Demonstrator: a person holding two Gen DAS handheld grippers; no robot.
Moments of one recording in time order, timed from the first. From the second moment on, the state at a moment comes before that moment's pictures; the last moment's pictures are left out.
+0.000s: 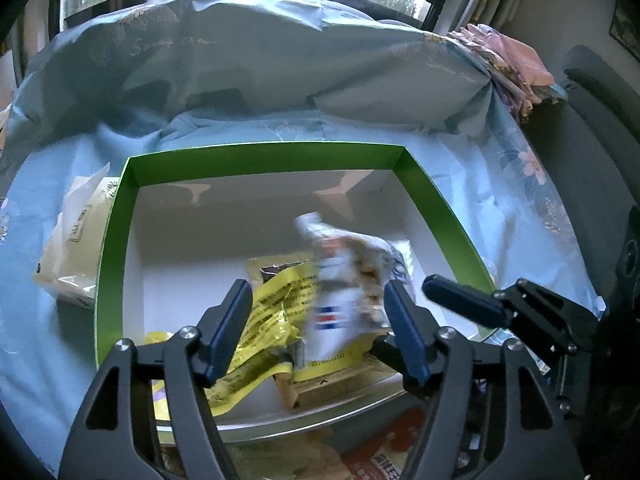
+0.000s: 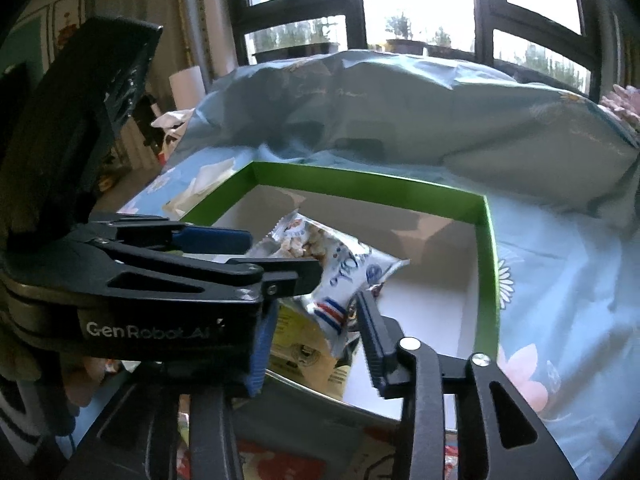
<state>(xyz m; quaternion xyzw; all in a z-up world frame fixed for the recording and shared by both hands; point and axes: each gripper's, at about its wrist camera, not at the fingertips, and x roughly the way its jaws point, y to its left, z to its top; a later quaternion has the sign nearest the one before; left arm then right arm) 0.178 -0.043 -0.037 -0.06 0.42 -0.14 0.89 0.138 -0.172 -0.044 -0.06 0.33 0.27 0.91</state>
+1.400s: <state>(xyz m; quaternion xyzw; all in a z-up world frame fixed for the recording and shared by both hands) 0.112 -0.041 -0.001 -0.01 0.36 -0.08 0.93 0.083 -0.215 -0.029 0.04 0.30 0.28 0.91</state>
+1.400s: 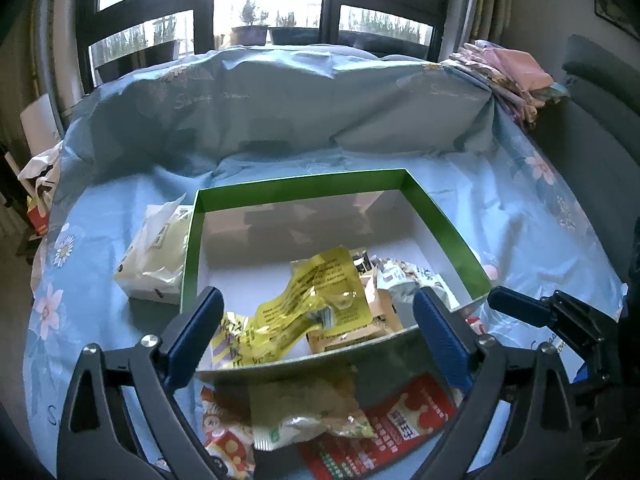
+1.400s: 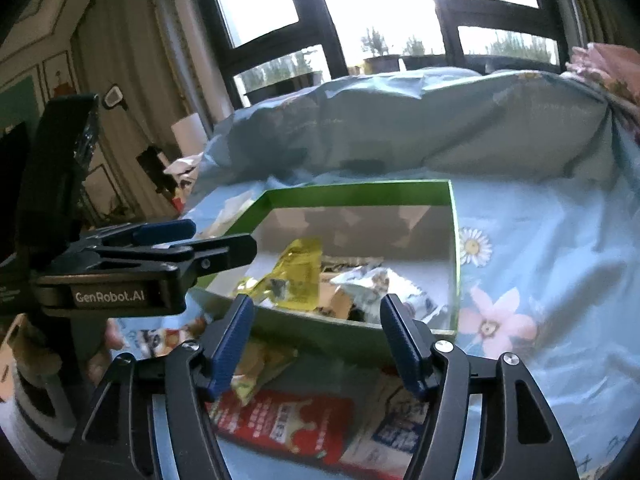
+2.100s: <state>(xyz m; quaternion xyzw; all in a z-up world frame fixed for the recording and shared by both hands) 0.048 0.064 -0.025 -0.14 0.40 -0.02 0.91 0.042 -0.165 -0.066 0.02 0.34 0.38 0.86</state>
